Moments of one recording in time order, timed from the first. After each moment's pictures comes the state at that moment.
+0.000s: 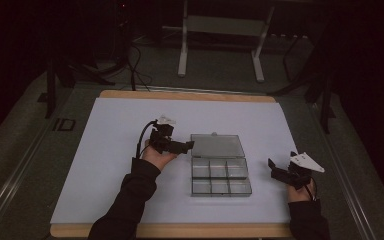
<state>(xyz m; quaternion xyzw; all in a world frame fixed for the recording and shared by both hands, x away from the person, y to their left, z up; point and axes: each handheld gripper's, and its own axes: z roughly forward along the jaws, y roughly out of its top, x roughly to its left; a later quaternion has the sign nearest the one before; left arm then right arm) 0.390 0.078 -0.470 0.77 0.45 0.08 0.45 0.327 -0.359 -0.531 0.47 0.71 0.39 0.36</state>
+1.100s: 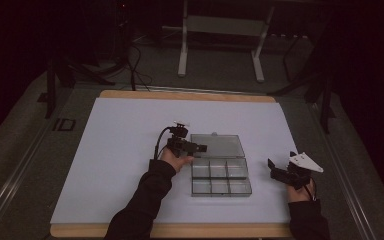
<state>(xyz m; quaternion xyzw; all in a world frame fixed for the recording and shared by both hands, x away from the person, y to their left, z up) 0.420 0.039 -0.522 0.75 0.51 -0.05 0.41 0.327 -0.357 -0.531 0.46 0.71 0.39 0.36</state>
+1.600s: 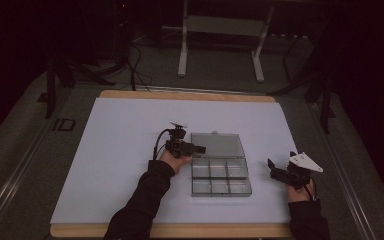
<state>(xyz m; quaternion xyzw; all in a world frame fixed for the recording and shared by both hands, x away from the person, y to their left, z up) 0.424 0.047 -0.532 0.73 0.50 -0.13 0.44 0.327 -0.357 -0.531 0.46 0.71 0.38 0.36</state>
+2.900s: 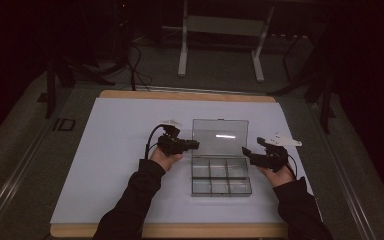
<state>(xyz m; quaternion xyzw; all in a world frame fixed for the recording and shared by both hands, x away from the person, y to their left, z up) 0.407 0.069 -0.504 0.77 0.39 -0.05 0.50 0.362 -0.285 -0.484 0.39 0.77 0.44 0.24</state>
